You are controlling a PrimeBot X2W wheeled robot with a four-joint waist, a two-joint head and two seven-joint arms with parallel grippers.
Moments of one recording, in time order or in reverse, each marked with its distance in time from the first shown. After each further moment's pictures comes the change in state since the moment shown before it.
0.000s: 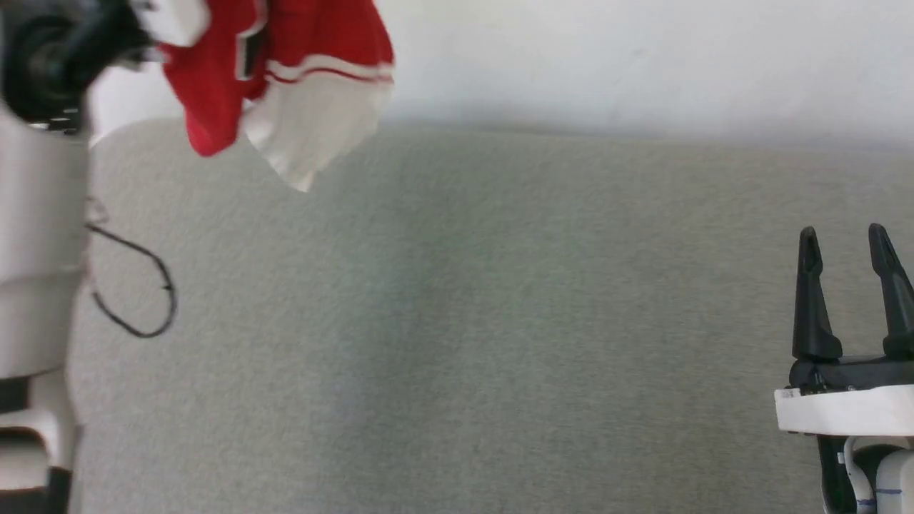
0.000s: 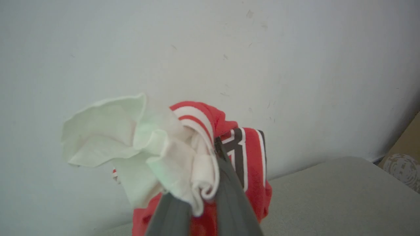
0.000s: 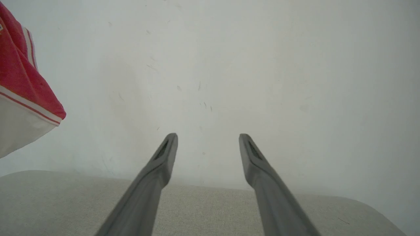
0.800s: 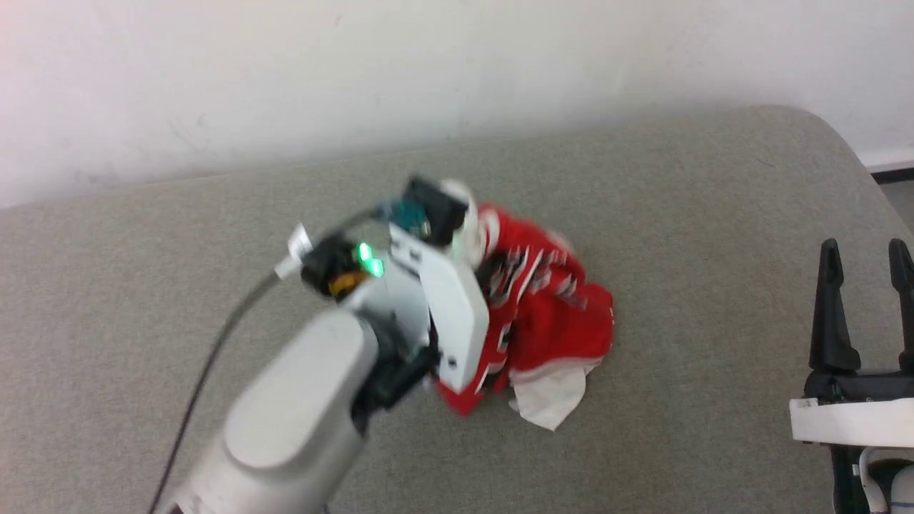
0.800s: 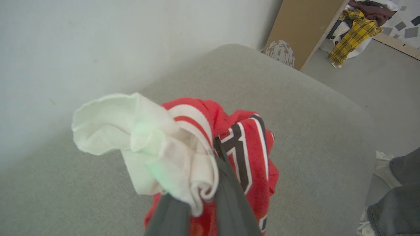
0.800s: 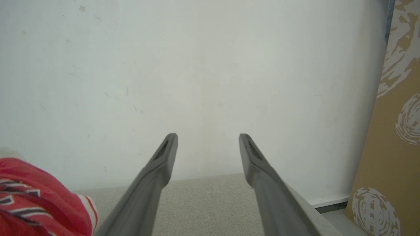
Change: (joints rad) left arm 0.499 -0.204 -0.357 -0.141 0.114 0.100 -0.100; right arm 0.031 -0.001 -0.032 -0.010 0.041 -0.001 0.000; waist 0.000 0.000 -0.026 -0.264
